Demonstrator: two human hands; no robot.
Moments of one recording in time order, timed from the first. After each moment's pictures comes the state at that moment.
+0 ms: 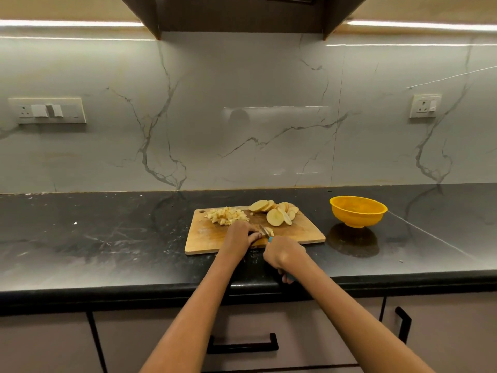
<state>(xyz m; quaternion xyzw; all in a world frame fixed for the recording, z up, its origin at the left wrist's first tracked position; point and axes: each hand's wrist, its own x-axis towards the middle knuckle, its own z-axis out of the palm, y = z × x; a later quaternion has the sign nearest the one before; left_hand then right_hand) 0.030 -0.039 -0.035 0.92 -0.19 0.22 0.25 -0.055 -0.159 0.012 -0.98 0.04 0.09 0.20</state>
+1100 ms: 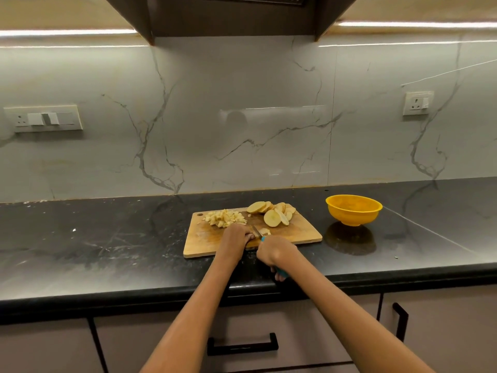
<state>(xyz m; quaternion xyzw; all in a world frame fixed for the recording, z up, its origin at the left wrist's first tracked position) 0.023 -0.038 -0.031 0.94 -0.16 0.22 0.22 -0.056 -0.154 0.016 -0.96 0.04 0.11 0.24</state>
